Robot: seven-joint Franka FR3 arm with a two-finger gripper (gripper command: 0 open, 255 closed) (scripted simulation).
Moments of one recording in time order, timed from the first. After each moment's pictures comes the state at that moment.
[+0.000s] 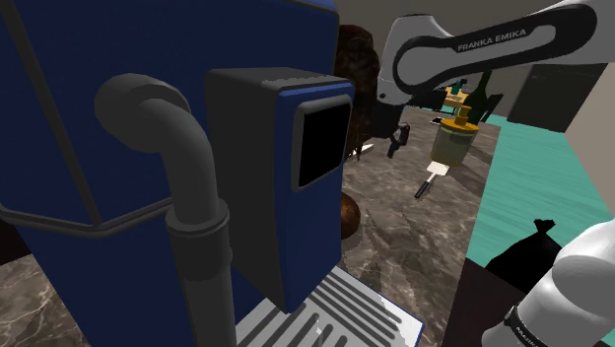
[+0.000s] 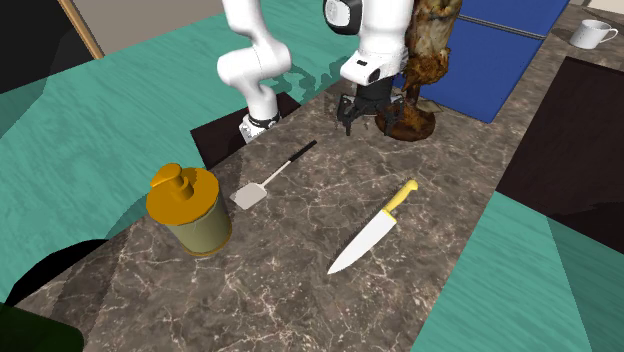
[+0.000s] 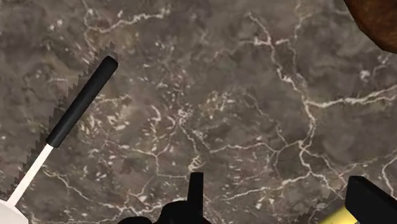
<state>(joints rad) -0.18 -0.29 0.27 -2.21 0.02 2.00 0.73</state>
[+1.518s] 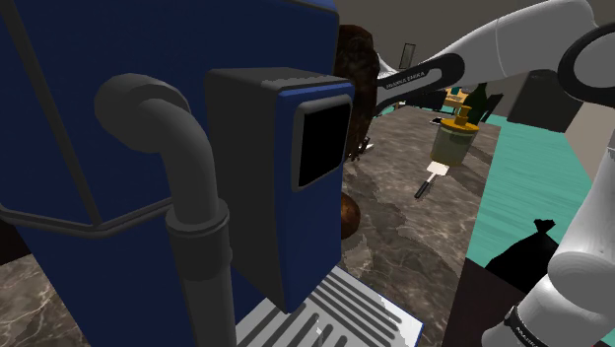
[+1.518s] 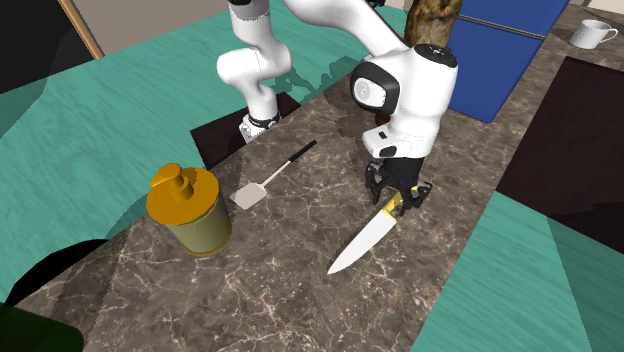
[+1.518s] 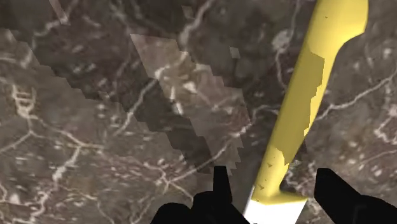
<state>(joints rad) -0.24 0.21 0.27 -1.86 -0.24 2.17 1.38</state>
